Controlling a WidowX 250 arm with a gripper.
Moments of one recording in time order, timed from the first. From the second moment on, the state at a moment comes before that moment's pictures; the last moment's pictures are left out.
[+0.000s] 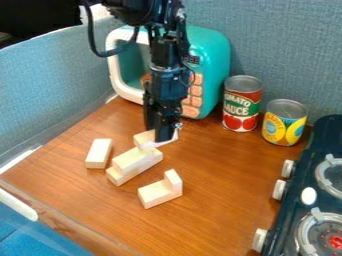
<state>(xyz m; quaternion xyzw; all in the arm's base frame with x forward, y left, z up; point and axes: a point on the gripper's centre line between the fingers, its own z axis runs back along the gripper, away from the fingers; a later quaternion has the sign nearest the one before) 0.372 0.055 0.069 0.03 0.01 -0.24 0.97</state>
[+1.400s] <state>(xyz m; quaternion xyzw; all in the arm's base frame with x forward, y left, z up) 0.370 0.032 0.054 0.04 -0.02 -0.27 0.96</state>
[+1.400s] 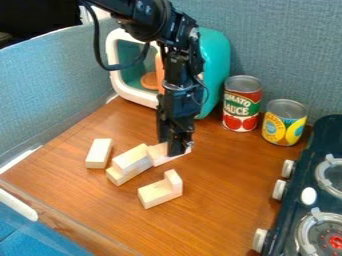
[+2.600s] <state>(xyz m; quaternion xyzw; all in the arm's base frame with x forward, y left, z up) 0.371 0.039 0.024 0.04 0.01 -0.28 0.96</state>
